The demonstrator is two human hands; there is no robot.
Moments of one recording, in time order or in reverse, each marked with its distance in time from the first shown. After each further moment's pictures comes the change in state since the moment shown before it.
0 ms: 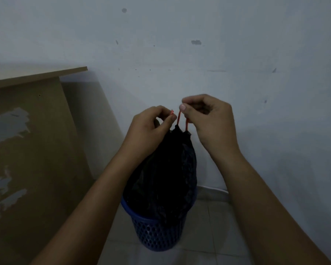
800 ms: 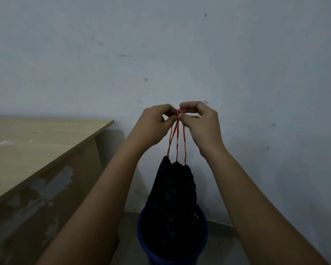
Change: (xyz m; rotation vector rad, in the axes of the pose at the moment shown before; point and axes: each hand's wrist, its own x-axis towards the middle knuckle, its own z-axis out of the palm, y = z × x) left_hand 0.140 0.096 -0.106 0.325 -0.063 0.079; right_hand 0.119 -0.118 0.043 0.076 -0.014 0.064
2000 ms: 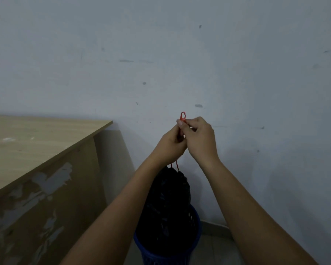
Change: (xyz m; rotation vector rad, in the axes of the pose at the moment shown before) left_hand -0.031 0.012 0.076 -0.479 -0.136 -0.082; right_hand -0.030 0.007 -0.012 -0.263 0.030 -0.006
